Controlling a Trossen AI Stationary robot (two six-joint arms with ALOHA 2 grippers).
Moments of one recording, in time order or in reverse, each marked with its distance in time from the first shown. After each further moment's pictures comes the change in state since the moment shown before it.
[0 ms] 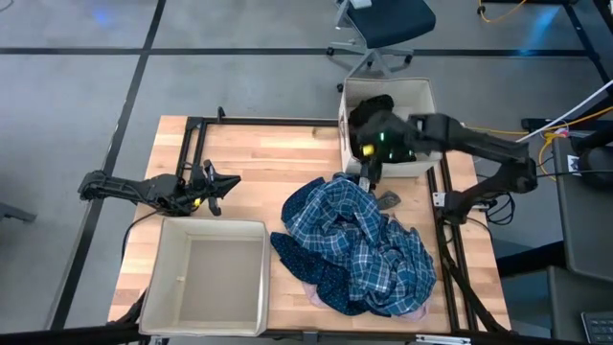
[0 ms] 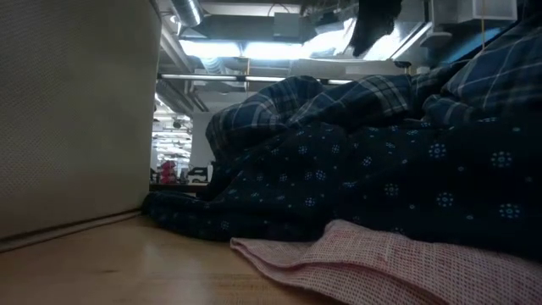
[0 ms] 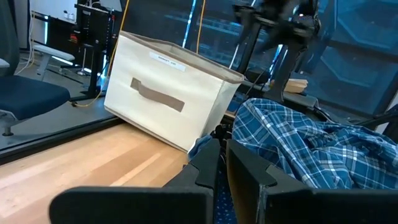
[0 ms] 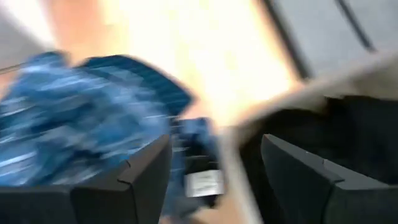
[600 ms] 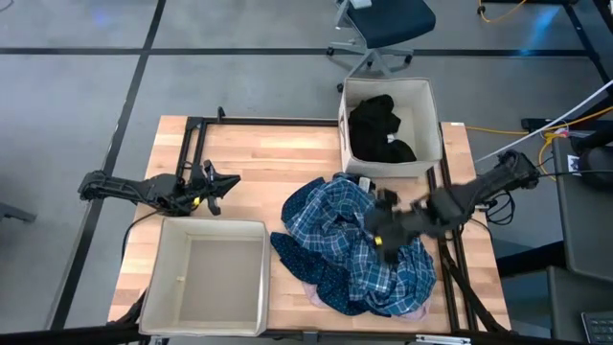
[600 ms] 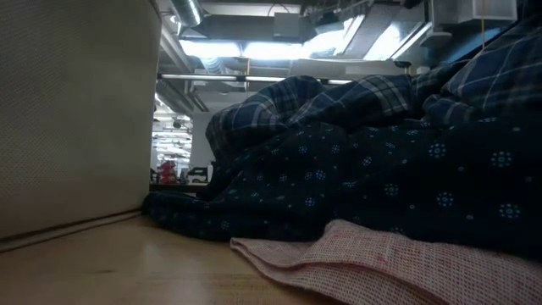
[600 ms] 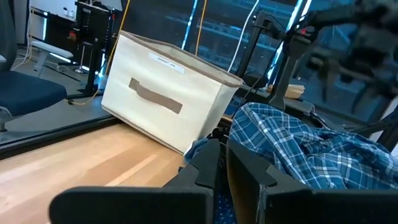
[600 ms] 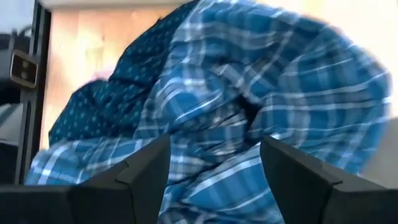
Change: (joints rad) left arm 0.000 0.000 0.000 0.019 0.001 -0.029; right arm 0.662 0.006 -0.148 0.058 0.164 0.365
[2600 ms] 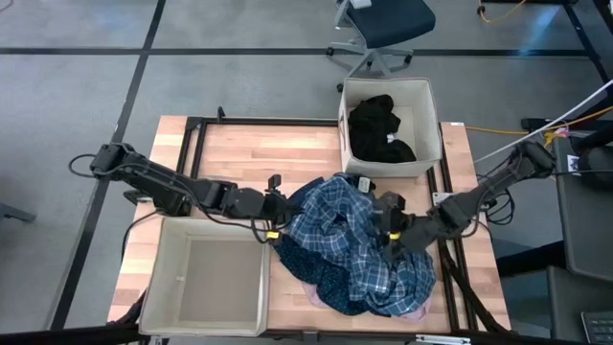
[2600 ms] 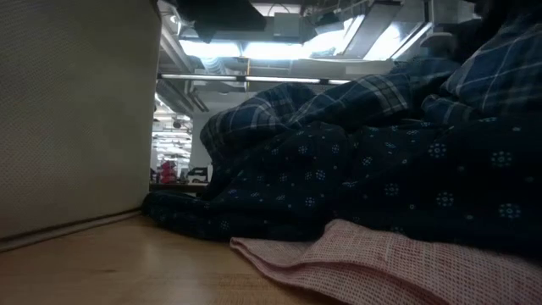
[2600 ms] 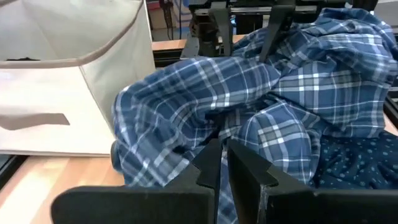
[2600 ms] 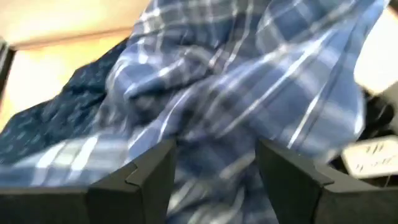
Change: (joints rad) left arm -0.094 1.339 0.905 -0.075 0.160 0.241; right arm 0.085 -0.329 -0.699 0.587 0.224 0.117
